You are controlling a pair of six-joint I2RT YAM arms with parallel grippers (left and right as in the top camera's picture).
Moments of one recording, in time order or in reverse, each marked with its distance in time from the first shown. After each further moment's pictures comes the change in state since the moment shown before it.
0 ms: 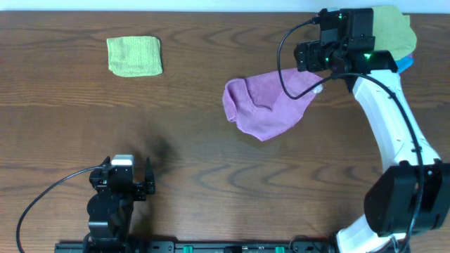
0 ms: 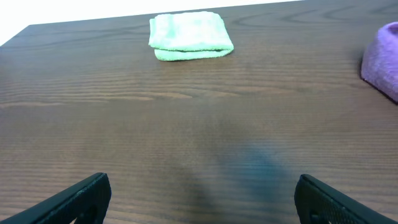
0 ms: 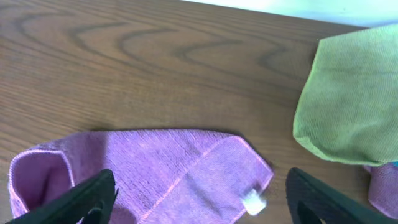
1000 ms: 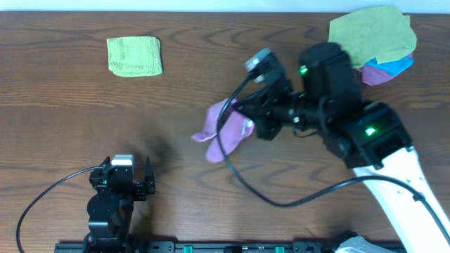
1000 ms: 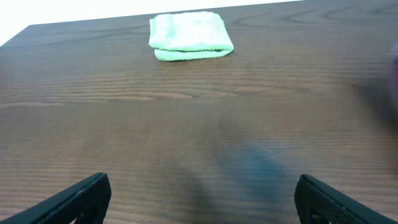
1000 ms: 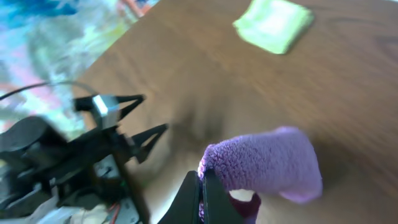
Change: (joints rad) left arm 0.000 0.000 0.000 0.000 0.000 0.000; right arm 0.475 -0.433 0.000 -0.301 -0.424 0.116
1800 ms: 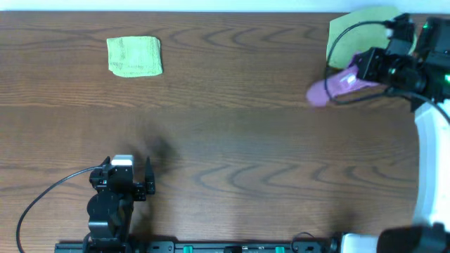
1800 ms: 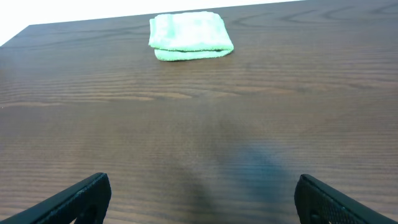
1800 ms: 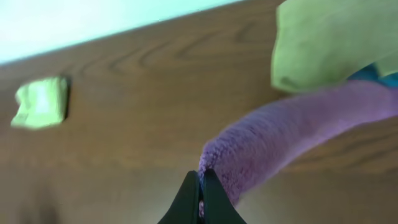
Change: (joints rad) left arm 0.000 0.000 0.000 0.000 0.000 0.000; right arm -0.733 0.152 0.000 -0.017 0.138 -0.013
